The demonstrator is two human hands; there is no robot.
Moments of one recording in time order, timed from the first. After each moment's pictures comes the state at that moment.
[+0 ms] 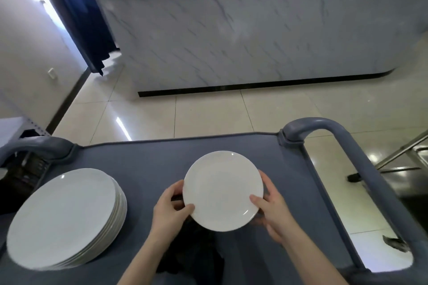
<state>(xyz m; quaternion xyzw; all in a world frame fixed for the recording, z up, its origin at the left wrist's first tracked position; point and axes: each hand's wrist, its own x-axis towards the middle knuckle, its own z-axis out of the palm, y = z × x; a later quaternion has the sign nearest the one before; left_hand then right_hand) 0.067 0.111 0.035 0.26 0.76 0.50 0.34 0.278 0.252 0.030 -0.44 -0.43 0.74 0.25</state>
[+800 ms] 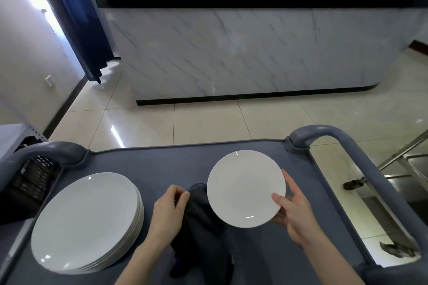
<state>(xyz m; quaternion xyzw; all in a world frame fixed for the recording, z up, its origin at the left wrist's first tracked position) 0.021 0.087 0.054 0.34 0.81 0.42 0.23 0.274 0.231 0.063 -0.48 -0.45 0.68 0.33</state>
